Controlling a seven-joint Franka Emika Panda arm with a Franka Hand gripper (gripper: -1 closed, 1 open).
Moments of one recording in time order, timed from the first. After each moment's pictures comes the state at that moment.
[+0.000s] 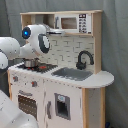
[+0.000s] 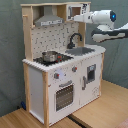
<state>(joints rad) -0.77 -0.62 0.96 -2.15 0.07 3.22 -1.88</state>
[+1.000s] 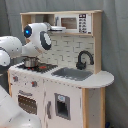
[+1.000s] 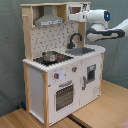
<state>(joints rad) -0.99 -0.62 1.12 -2.02 0.07 3.22 -1.86</state>
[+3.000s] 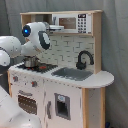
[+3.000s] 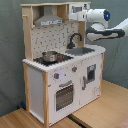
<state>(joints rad) -0.98 -0.62 1.13 -2.00 0.07 3.22 -1.86</state>
